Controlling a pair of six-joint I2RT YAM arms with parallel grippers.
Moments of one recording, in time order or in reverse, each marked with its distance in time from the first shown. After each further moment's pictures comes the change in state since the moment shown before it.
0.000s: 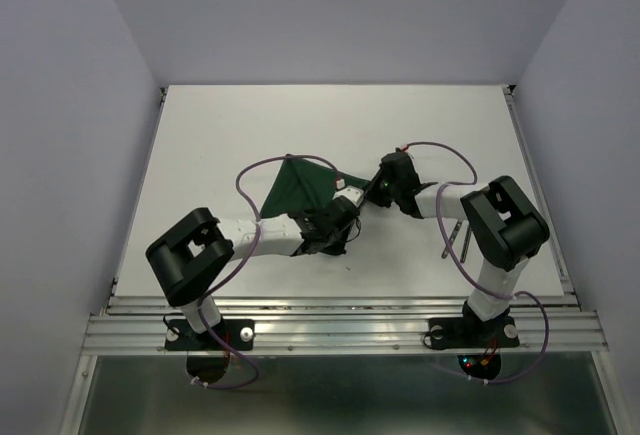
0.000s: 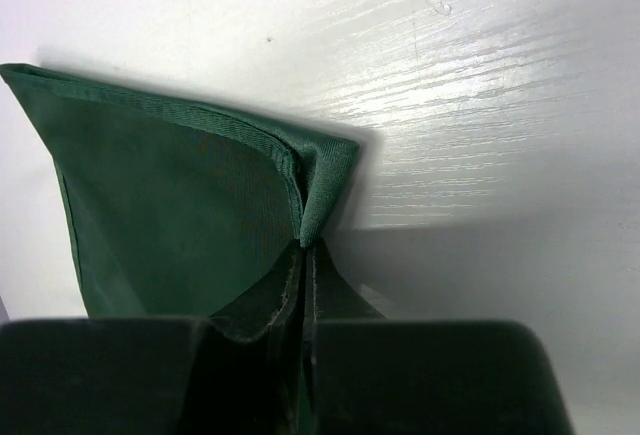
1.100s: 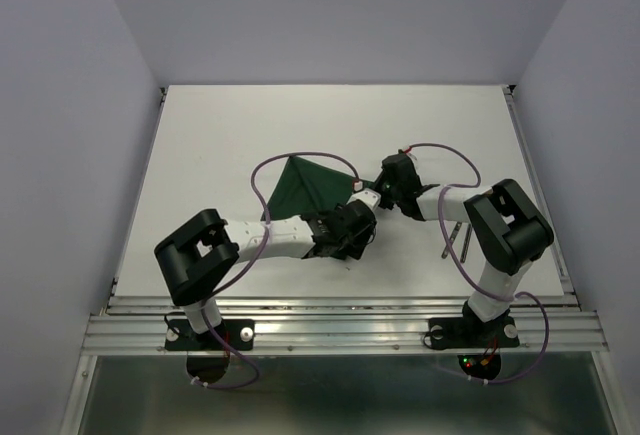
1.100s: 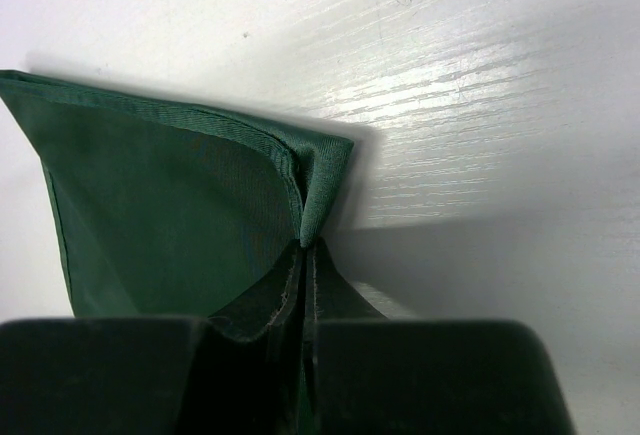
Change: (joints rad) left arm -0.076 0.020 0.089 -0.048 -0.053 0.053; right arm 0.005 -0.034 -0.024 -0.020 0.045 -0.001
